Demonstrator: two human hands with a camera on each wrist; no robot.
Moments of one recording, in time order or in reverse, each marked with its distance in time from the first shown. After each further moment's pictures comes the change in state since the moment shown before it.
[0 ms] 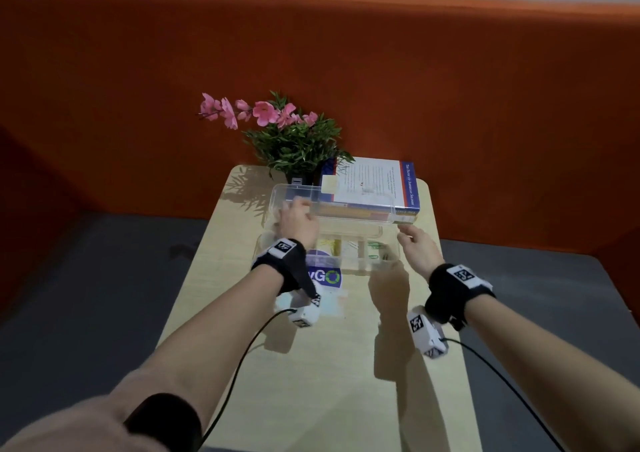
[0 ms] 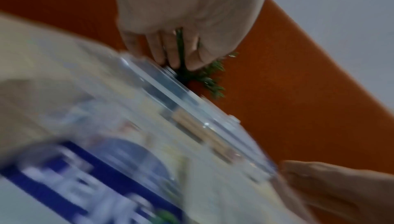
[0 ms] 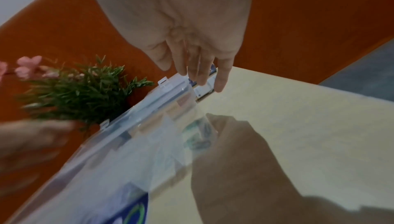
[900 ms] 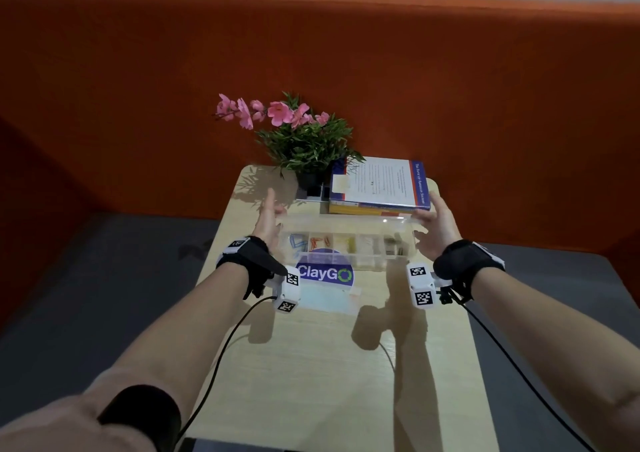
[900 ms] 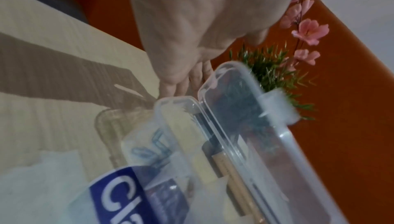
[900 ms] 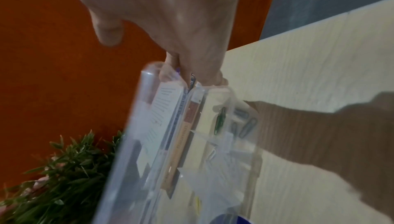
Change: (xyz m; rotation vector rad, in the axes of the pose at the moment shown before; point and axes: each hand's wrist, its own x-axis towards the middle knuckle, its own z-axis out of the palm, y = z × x) left_hand 0.024 -0.053 -0.048 -0.854 -0.219 -0.319; right_hand 0.028 -0.018 -0.006 0.938 -0.027 0.242
